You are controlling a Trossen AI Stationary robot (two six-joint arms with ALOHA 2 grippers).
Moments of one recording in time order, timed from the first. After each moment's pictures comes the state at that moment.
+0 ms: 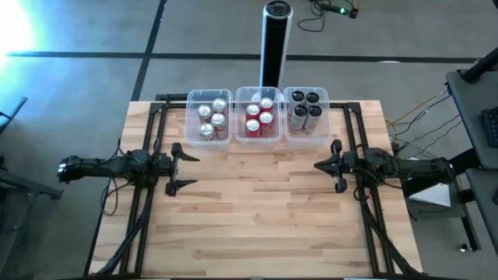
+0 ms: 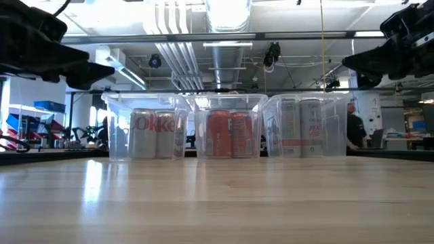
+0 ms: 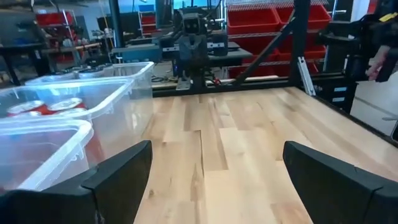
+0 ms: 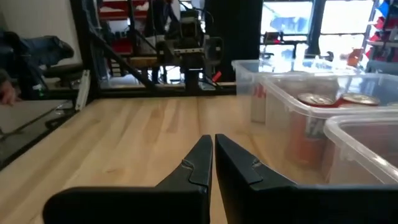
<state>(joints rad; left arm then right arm) -0.03 0.06 0.02 -0.01 0.00 0.06 -0.01 0.03 0.01 0.02 -0.02 0.01</state>
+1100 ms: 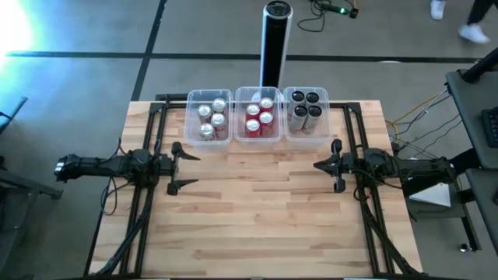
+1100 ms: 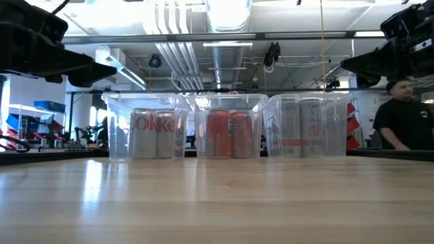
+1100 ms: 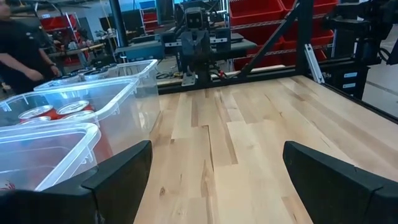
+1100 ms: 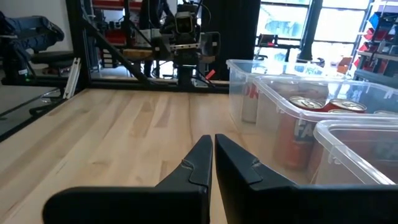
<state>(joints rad) -0.03 0.12 0.04 0.01 -0.02 0.13 -0.01 0.04 0.01 0.02 0.00 -0.06</state>
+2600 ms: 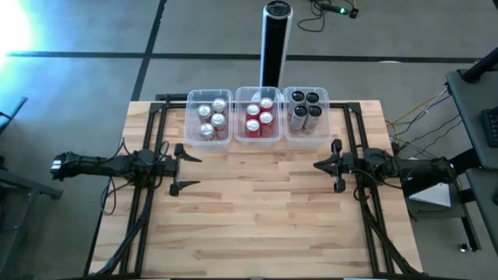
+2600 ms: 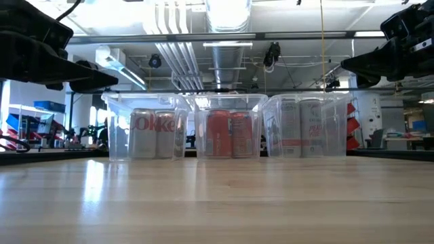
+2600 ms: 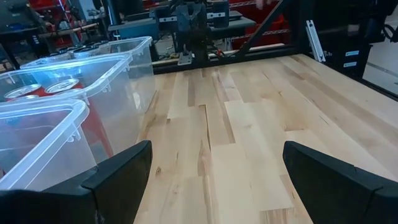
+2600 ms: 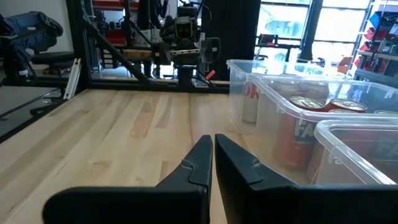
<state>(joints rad) -0.03 0.21 0.04 0.01 -0.02 0.13 -0.01 0.04 0.01 0.02 -0.01 -0.06</state>
